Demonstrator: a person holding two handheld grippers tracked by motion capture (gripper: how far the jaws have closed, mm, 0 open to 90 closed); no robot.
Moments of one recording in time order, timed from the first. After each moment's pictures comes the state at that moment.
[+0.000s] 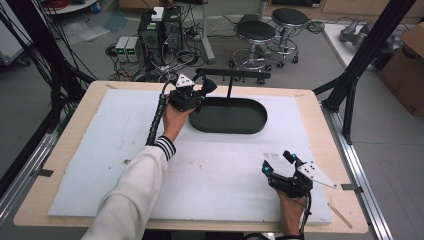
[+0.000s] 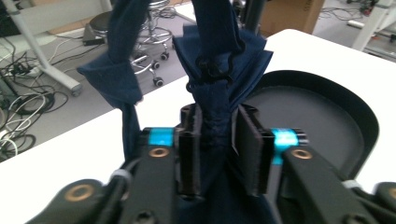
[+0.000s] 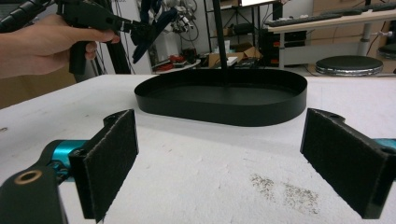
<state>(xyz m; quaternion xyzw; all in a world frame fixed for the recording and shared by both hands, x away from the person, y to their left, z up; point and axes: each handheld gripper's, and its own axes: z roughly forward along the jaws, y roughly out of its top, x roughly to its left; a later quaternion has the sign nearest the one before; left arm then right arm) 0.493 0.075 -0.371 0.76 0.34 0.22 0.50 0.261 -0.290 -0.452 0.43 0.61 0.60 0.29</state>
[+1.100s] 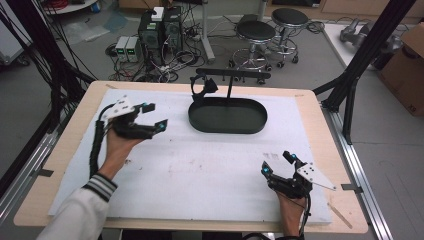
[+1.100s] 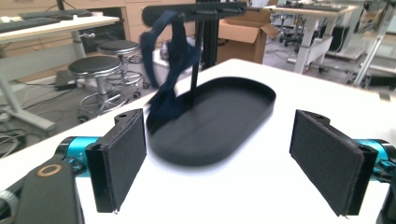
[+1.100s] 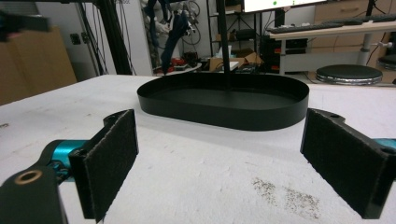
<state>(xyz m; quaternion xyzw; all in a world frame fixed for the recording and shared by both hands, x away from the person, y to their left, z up) 0.378 0.210 -0.362 0.73 0.25 0.20 0.60 0.258 -0.288 -0.453 0.41 0.61 0.60 0.30</state>
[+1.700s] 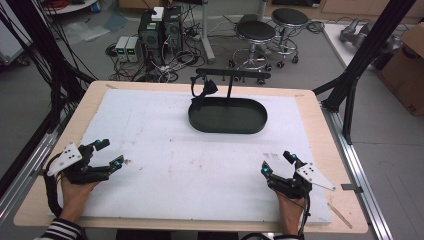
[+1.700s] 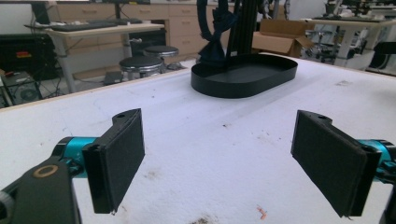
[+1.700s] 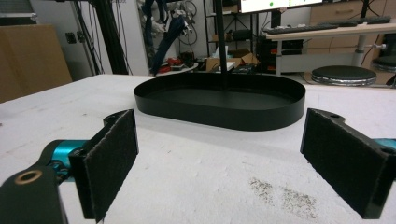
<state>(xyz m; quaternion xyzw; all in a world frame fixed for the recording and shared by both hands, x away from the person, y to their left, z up) 0.282 0.313 -0.433 0.68 0.30 0.26 0.61 0.258 -0.287 -0.453 0.41 0.61 0.60 0.31</state>
